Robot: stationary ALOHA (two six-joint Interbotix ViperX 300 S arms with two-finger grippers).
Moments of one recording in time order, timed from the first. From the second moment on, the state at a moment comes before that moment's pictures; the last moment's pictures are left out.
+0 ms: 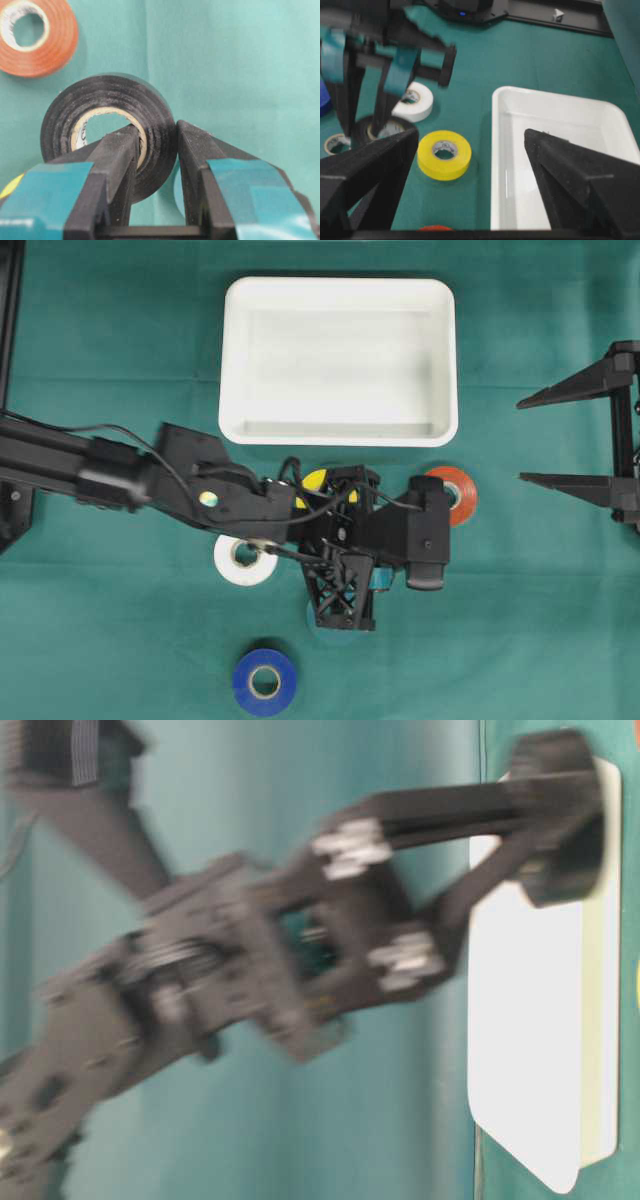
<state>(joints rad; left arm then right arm) -0.16 0.23 0.08 0.01 0.60 -0.13 -0.02 -0.93 1.13 -0.02 -0.02 0.01</state>
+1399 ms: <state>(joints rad) -0.16 -0.02 -0.05 0.02 0.82 -0.07 -0.02 -0.92 1.13 -0.02 -0.01 0.01</state>
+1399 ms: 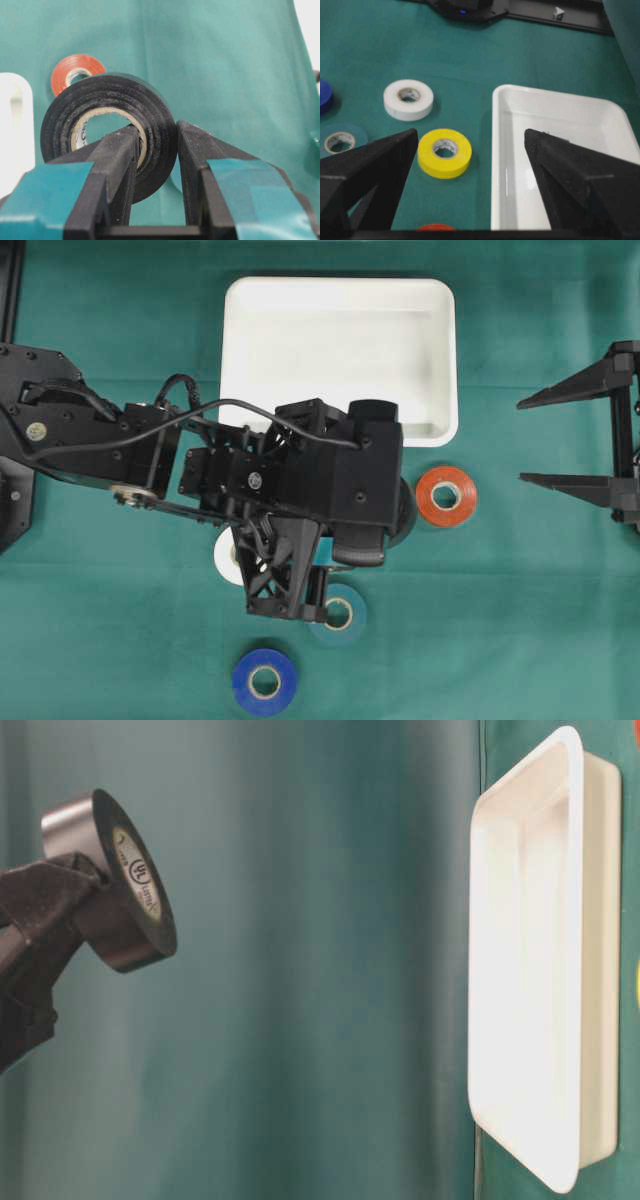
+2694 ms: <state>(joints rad) 0.02 -0.02 -0.04 0.02 0.82 -0.07 -0.02 -0.93 1.13 -0.03 0.00 0.01</state>
